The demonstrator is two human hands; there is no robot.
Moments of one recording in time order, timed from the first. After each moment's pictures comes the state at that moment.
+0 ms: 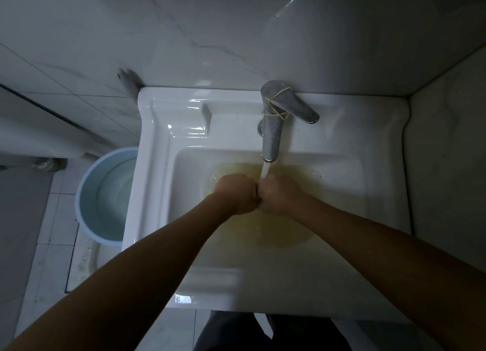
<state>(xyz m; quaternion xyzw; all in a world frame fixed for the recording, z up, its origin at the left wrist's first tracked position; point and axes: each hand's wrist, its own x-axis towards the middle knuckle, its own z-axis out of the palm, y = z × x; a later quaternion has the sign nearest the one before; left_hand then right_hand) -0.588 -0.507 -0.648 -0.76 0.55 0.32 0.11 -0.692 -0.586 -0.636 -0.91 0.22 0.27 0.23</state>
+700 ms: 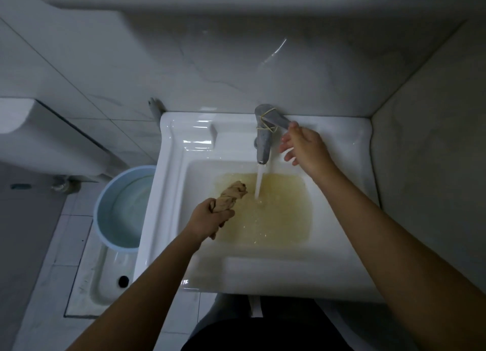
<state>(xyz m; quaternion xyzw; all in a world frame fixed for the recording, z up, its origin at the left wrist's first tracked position) -0.595 -0.389 -0.602 -0.79 0.15 0.48 -0.36 -0.714 -0.627 -0.519 -0.66 0.50 -0.14 0.54</state>
